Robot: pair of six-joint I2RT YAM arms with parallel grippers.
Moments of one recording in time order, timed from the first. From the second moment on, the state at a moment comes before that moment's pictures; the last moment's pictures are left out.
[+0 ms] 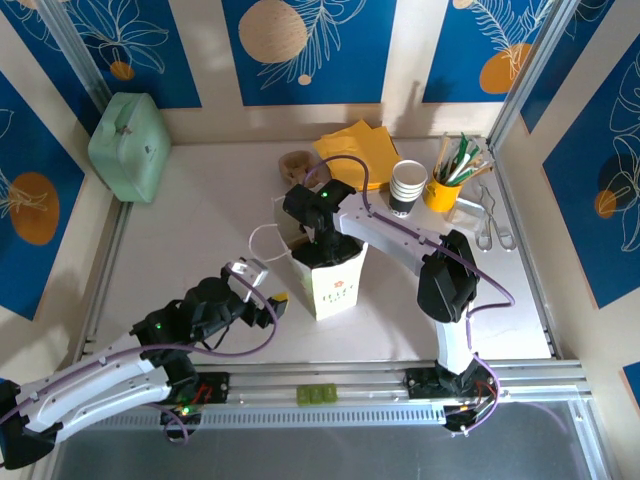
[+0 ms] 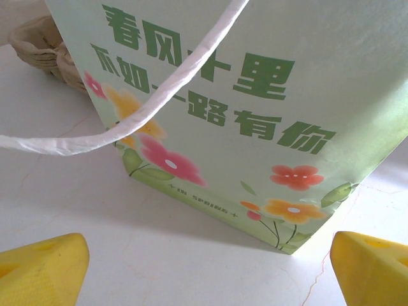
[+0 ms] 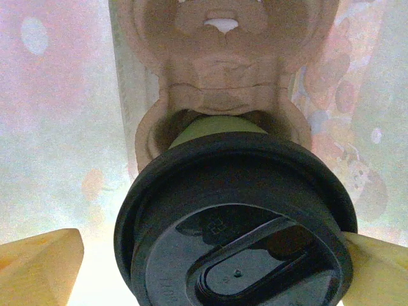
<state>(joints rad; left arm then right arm) -0.97 0.60 0.49 -0.34 -0.22 -0.15 0.85 1.94 1.79 -1.42 -0.05 0.42</state>
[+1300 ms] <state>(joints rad) -0.97 0.62 0.49 -0.33 -0.22 -0.15 0.86 1.91 1.85 -1.45 -0.02 0.43</state>
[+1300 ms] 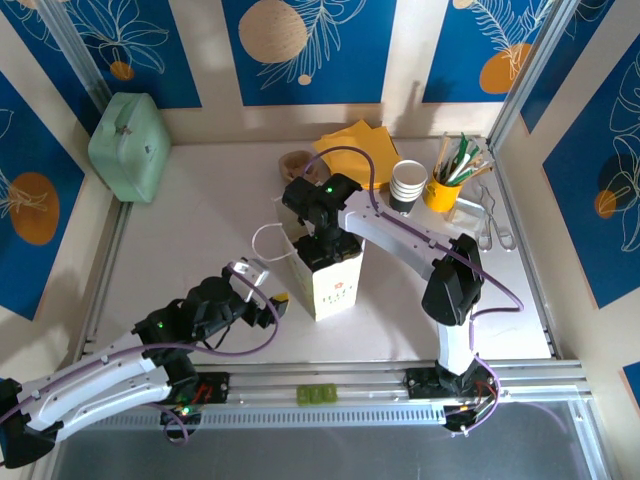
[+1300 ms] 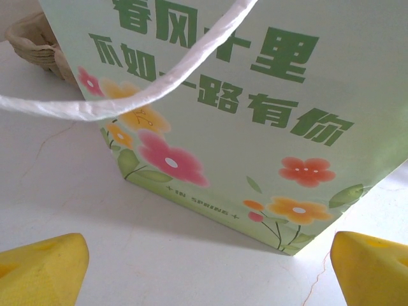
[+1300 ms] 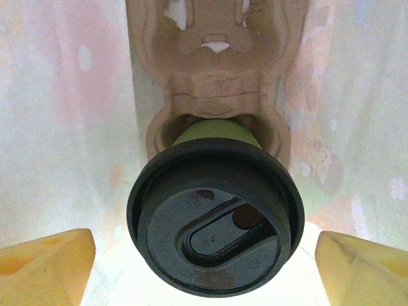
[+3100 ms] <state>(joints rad) -0.97 0.61 0.49 -0.34 -0.22 -0.15 0.88 1.80 1.92 -1.47 -0.02 0.44</state>
